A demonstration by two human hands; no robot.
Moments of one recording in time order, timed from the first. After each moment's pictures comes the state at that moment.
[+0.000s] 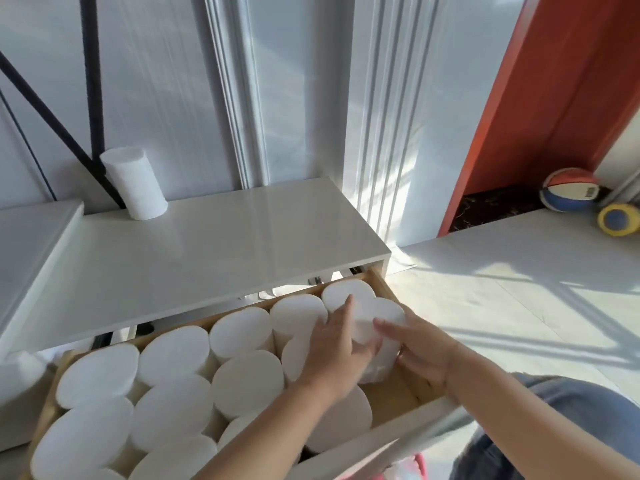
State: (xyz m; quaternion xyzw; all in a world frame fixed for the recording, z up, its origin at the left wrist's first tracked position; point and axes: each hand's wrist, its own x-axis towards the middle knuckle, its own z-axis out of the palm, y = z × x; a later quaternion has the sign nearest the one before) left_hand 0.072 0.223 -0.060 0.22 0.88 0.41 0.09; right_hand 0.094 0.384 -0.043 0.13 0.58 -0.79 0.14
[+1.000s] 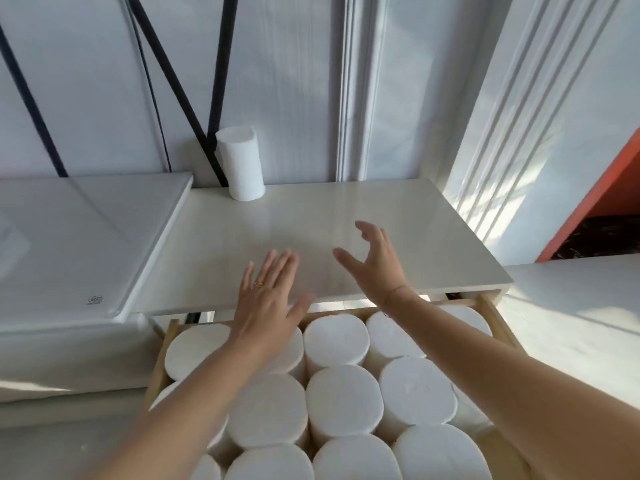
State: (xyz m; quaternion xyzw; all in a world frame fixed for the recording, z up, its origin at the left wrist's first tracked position) left_hand -0.021 0.017 -0.040 0.13 0.97 0.15 -0.13; right_hand -0.061 0.206 -0.007 -0.04 0.89 -0.45 -0.10
